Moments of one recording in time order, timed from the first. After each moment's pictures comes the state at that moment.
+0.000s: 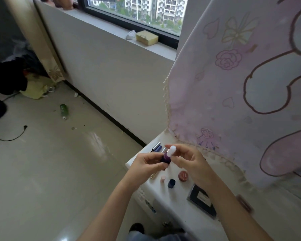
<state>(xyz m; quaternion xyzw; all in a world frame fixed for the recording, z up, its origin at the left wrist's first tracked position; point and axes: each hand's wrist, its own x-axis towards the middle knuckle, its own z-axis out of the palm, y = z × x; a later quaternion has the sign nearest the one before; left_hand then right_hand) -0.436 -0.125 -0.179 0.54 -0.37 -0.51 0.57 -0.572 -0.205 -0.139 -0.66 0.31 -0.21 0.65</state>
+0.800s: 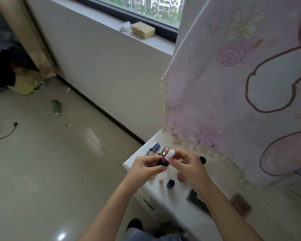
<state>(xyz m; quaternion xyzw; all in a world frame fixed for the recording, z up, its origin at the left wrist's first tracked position) -0.429 -0.137 -0.199 0.58 -0.34 -0.50 0.55 -0.564 -0.210 -0.164 -0.67 0.39 -0.22 0.59</state>
